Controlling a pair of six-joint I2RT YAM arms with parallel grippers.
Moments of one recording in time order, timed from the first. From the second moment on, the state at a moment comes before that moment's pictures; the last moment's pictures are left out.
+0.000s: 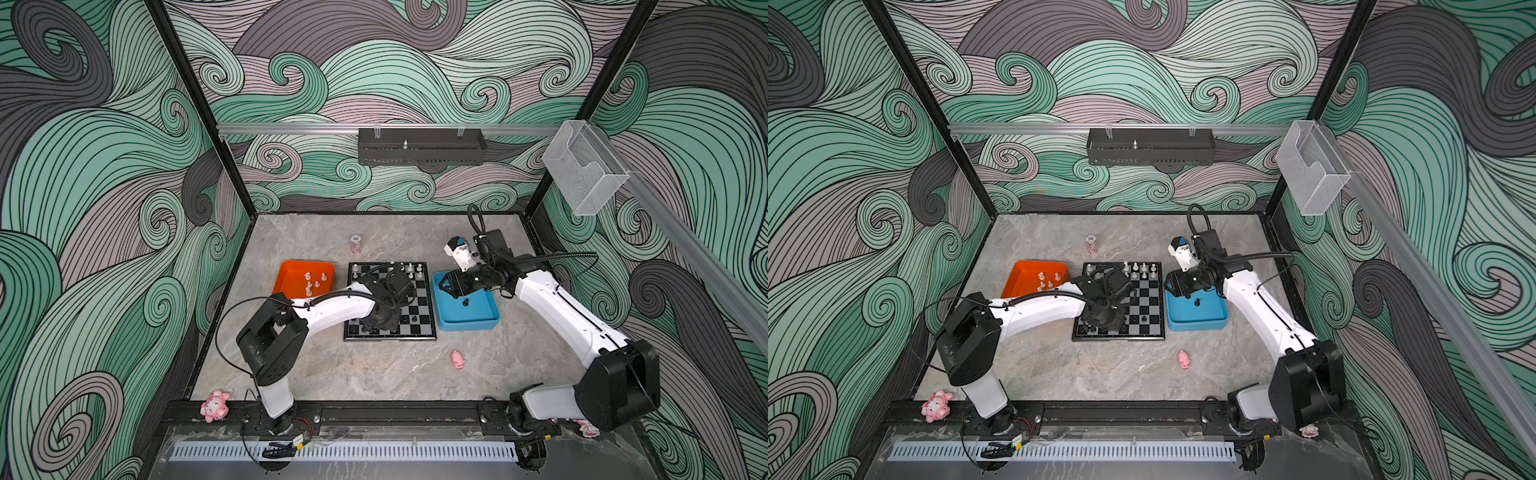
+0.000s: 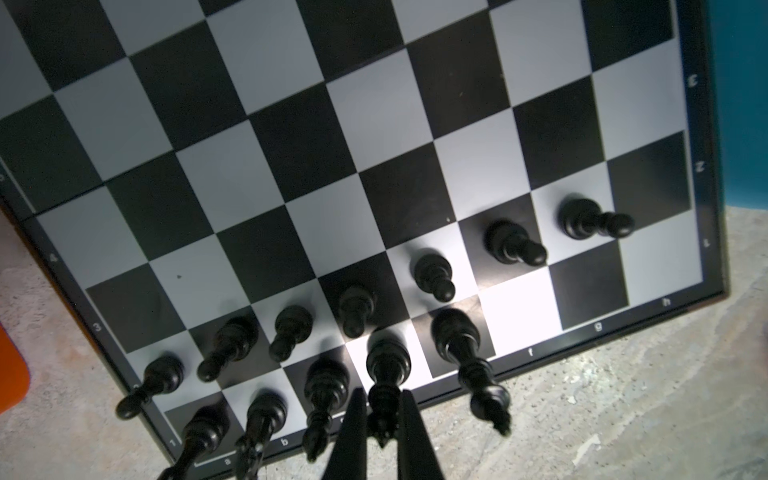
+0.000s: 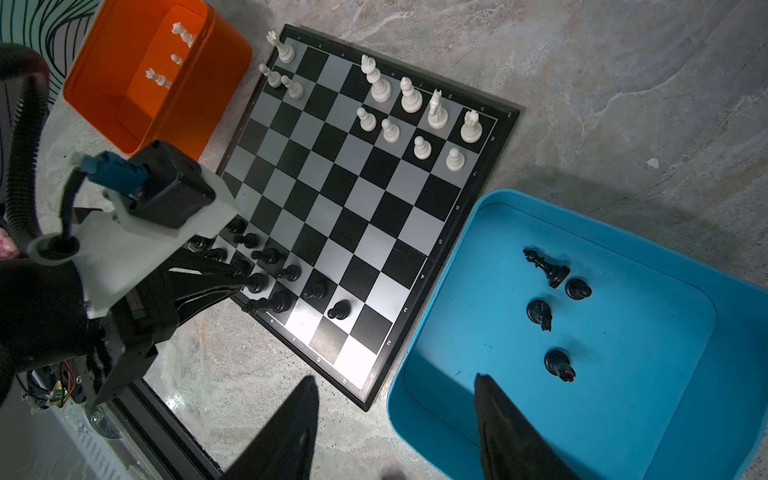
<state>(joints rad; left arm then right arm) -0.87 1.75 1.21 -0.81 -0.10 -0.51 0.33 1.39 1.15 -0.78 -0.35 -0.07</state>
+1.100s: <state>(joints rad) -0.88 1.75 1.21 -0.82 -0.11 -0.51 0.33 1.39 1.15 -0.78 -0.35 -0.07</state>
